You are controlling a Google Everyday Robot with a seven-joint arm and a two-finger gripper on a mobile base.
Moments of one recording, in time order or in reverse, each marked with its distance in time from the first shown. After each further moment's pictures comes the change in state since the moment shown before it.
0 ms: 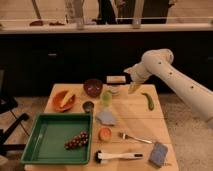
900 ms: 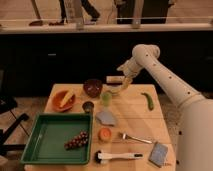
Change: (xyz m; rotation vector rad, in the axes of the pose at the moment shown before) arm -0.005 -0.045 0.059 -0.078 -0.033 0.003
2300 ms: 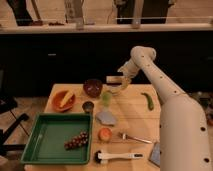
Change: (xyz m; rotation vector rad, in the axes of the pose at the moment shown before) arm 0.027 -0.008 0.044 -0.038 0.002 0.054
